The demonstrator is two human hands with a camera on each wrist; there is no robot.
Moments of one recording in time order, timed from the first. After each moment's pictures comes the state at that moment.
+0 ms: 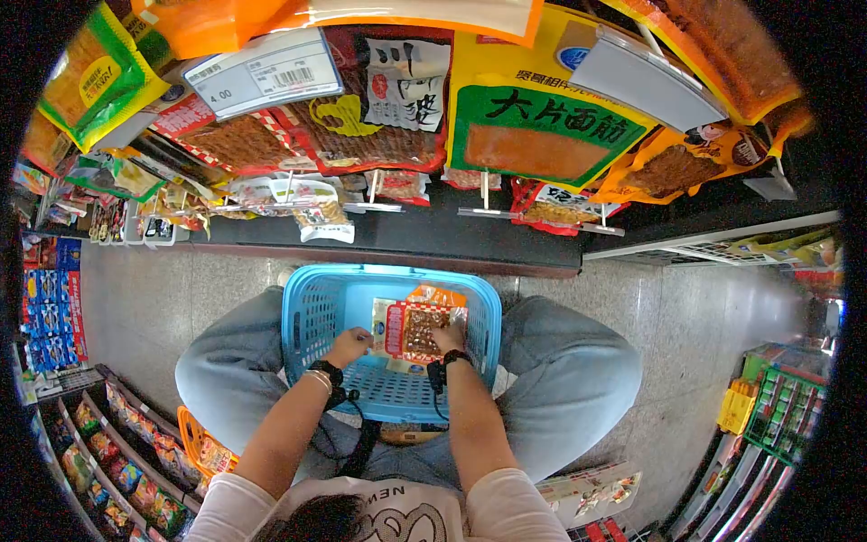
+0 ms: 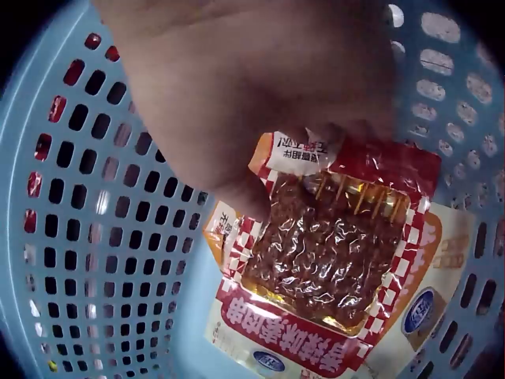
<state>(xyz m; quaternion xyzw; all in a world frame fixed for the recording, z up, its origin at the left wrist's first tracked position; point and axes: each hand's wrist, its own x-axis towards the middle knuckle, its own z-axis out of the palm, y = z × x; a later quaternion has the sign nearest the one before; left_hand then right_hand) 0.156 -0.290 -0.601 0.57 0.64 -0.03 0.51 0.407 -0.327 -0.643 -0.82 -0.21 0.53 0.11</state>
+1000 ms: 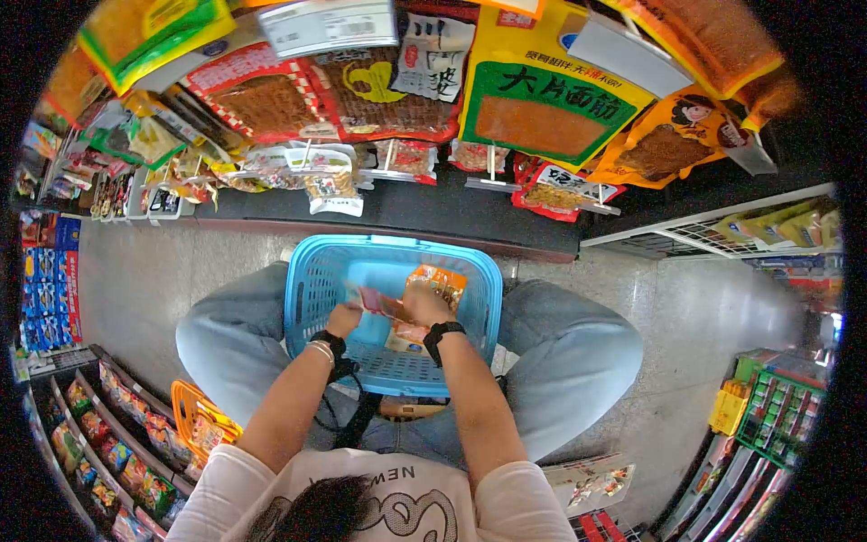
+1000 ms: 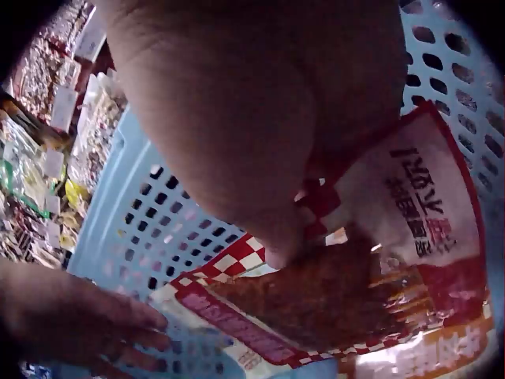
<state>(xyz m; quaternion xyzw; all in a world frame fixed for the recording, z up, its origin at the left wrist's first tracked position) 0.140 -0.295 -0.627 0.55 0.70 0.03 0.45 0.390 -0.299 -0.575 -0.61 -0.63 0.48 0.11</state>
